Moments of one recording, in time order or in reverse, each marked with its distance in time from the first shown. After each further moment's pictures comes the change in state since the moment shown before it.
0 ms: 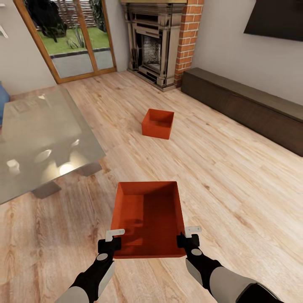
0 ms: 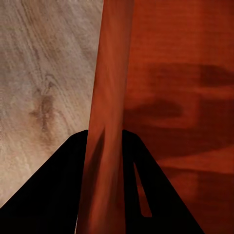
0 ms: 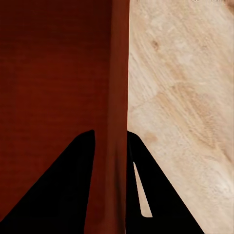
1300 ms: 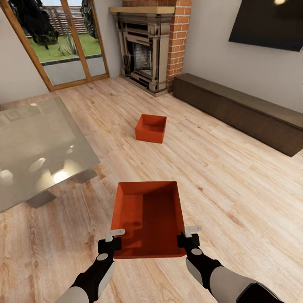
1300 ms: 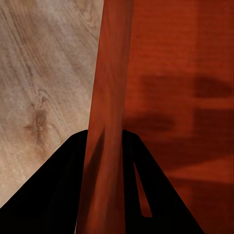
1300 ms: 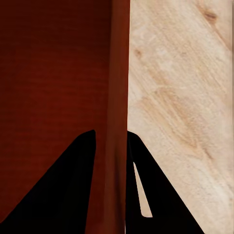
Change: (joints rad) left arm 0.000 0.001 -0.015 -0.001 0.020 -0.001 0.007; right arm 0.000 -0.002 -0.016 -0.005 0.027 0.007 -0.001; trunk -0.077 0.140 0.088
